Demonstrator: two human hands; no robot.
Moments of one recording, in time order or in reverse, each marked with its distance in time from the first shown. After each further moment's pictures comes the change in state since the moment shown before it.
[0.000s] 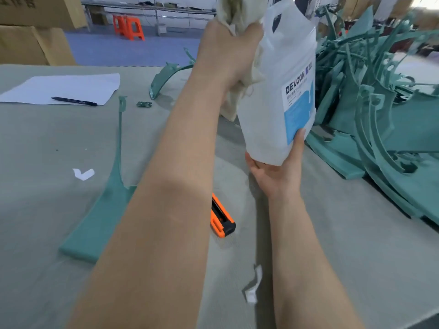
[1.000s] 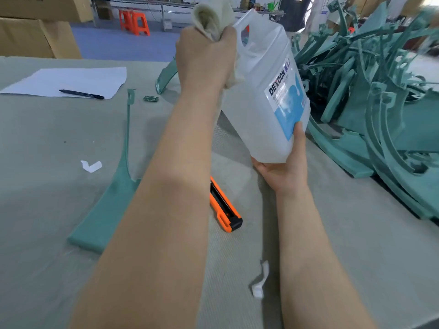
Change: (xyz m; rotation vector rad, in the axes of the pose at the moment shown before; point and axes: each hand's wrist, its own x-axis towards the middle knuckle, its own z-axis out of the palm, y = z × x) left_hand 0.004 -0.018 -0.021 0.049 0.291 -0.082; right_hand 0.006 0.000 0.001 -0.128 -0.030 0.047
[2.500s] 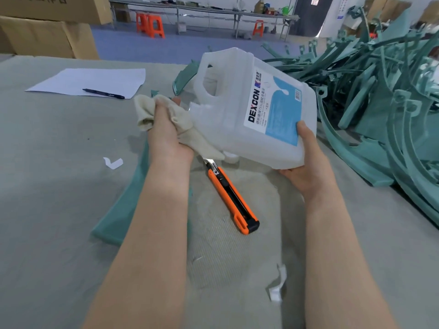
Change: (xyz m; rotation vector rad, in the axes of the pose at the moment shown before) left_hand -0.008 -0.098 -0.063 -0.964 0.110 -0.549; right_hand -0.004 -0.014 0.002 -0.471 -0.070 -0.045
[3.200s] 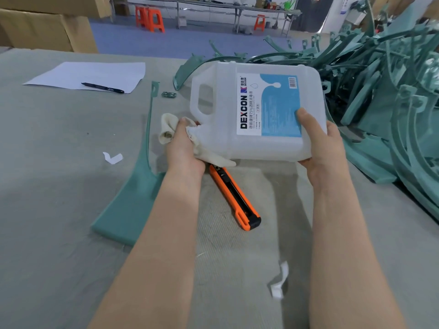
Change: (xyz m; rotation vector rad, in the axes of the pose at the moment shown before) left_hand 0.010 -0.036 -0.021 0.139 0.188 -0.184; right_hand -0.011 -0.020 0.010 -0.201 0.193 -0.194
